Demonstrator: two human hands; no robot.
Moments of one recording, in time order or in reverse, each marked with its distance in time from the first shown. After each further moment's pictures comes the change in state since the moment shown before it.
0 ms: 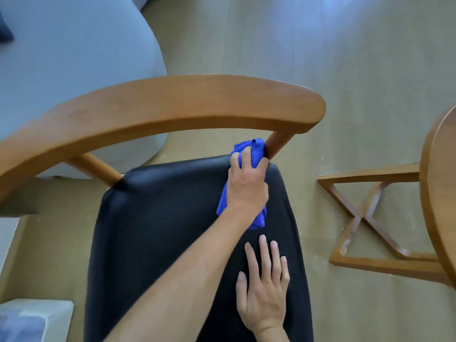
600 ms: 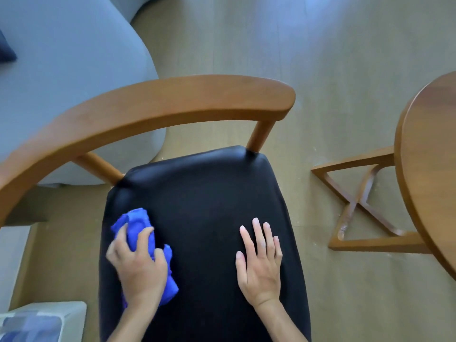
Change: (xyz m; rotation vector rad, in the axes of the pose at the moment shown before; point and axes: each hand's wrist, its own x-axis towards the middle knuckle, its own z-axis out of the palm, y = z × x) left_hand -0.186 -0.119 -0.075 0.091 0.203 -0.512; right_hand 0.005 -0.007 -0.012 0.144 -0.131 0.053
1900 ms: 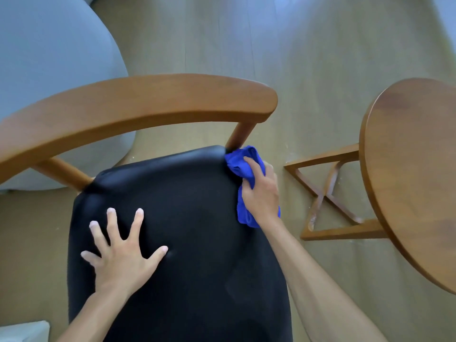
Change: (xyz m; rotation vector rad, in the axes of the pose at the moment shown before) left_hand 0.040 0.003 -0.002 0.329 -0.564 0.082; right_hand 0.153 0.024 -0.049 0.204 0.176 0.197
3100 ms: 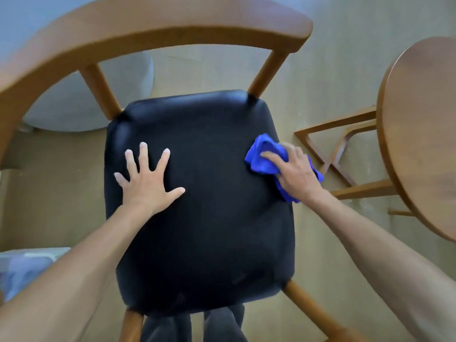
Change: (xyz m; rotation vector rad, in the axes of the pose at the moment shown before) left_hand -0.018 -0.024 -0.002 0.038 -0.033 0.150; right_hand -0.077 0.051 -0.051 -0.423 -0.165 -0.668
